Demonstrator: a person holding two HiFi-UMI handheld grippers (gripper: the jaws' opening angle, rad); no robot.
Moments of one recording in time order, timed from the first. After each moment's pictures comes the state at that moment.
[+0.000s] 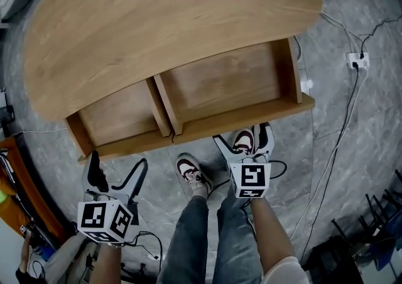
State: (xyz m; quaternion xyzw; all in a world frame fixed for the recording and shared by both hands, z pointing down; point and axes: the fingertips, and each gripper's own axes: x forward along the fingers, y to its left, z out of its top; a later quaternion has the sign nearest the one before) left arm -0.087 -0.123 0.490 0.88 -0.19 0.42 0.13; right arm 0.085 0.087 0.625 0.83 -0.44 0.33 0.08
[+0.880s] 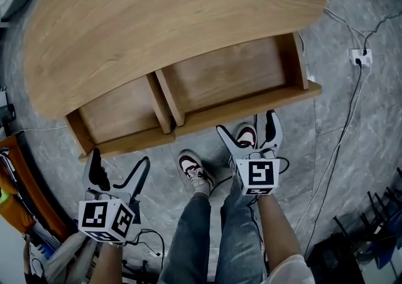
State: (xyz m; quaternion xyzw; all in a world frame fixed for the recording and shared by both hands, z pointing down) left arm -0.090 -0.120 0.493 0.87 -0.19 0.43 0.14; right arm 0.102 0.078 0.601 0.84 -0.45 0.29 0.08
